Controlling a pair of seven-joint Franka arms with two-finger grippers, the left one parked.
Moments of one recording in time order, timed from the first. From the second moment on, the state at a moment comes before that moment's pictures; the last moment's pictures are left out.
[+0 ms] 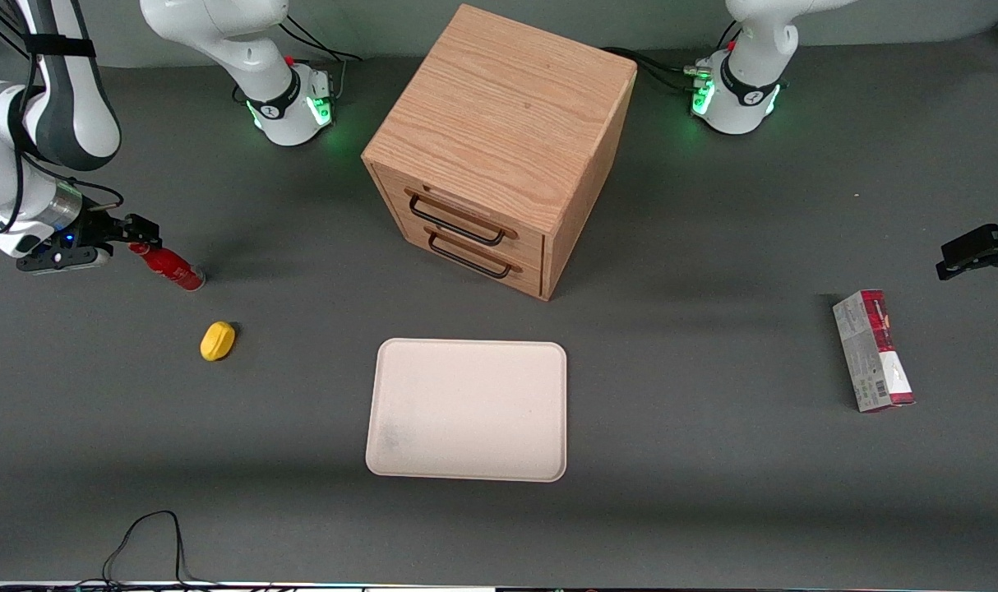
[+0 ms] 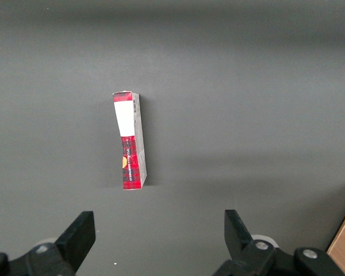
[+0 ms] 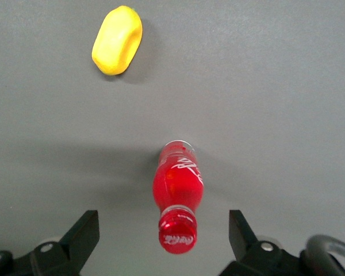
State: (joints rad) arm 0.15 -0.15 -0.51 -2.45 -0.15 2.26 -0.37
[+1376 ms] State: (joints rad) arm 0.15 -0.15 -0.56 -2.48 -0.15 2.28 -0.38
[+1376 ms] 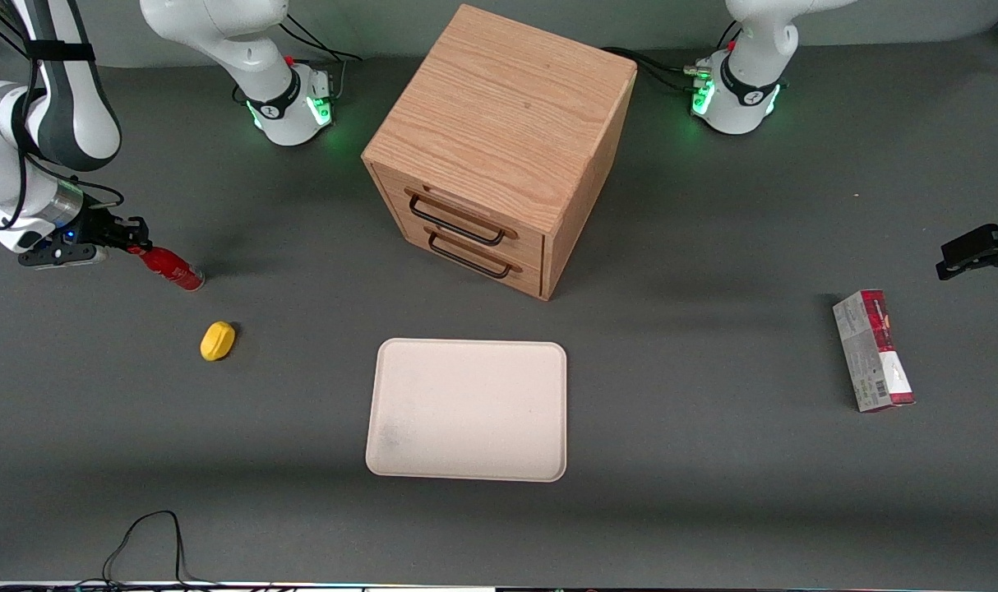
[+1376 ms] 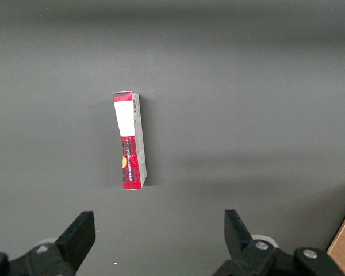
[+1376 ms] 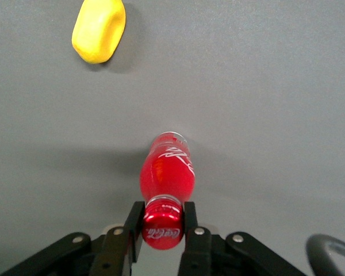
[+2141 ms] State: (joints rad) arm 0.17 -0.16 -0.54 -2.35 -0.16 2.10 -0.38
